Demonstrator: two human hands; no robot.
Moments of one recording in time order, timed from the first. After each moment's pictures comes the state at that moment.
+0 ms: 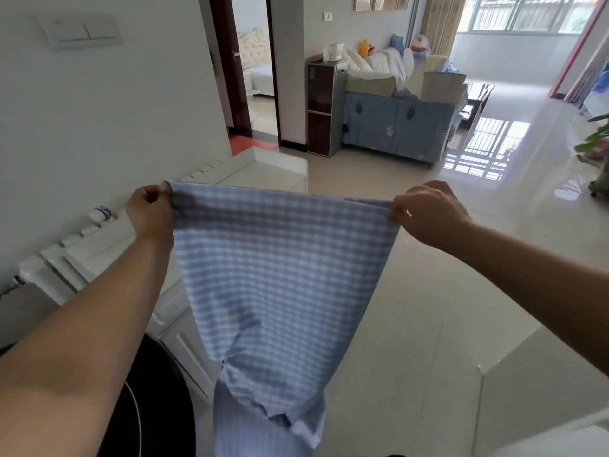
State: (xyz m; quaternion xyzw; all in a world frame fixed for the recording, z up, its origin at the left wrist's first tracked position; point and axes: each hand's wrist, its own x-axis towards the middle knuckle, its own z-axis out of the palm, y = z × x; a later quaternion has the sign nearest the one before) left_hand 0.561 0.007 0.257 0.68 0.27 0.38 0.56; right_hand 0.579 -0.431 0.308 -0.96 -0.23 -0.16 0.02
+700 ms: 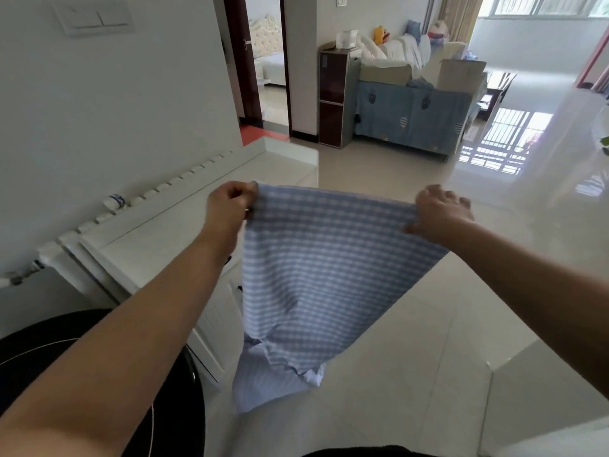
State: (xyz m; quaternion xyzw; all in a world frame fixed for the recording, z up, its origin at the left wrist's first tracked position) left_hand 0.540 -0.101 0.266 0.71 0.13 0.22 0.66; right_hand 0.614 -0.432 0.266 -1.00 -0.06 -0.02 -0.01
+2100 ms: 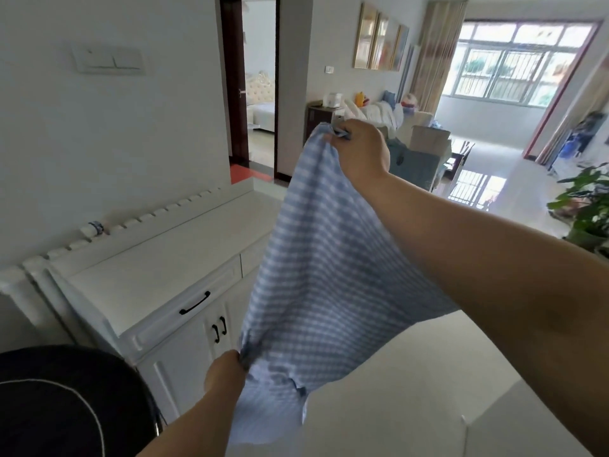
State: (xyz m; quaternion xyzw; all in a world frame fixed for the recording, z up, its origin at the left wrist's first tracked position) left_hand 0.483 -0.105 0.041 0.93 0.27 -0.13 0.23; right_hand 0.633 -0.298 0.414 -0.86 -0.16 -0.29 0.39
